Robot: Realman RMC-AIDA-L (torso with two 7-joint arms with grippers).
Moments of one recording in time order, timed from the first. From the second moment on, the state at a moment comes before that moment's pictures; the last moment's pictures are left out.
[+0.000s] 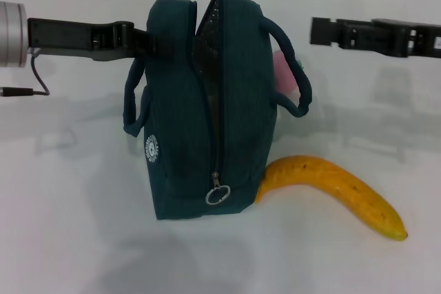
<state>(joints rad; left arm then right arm) -0.61 -2.04 0.74 0.99 2.07 1.65 -2.43 0.62 1.94 -1.06 -0.64 -1.41 -1.66 1.90</state>
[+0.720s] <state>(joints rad) -0.61 -2.03 0.74 0.99 2.07 1.65 -2.44 0.71 1.77 -0.89 -0.89 -1.96 -1.83 2.00</state>
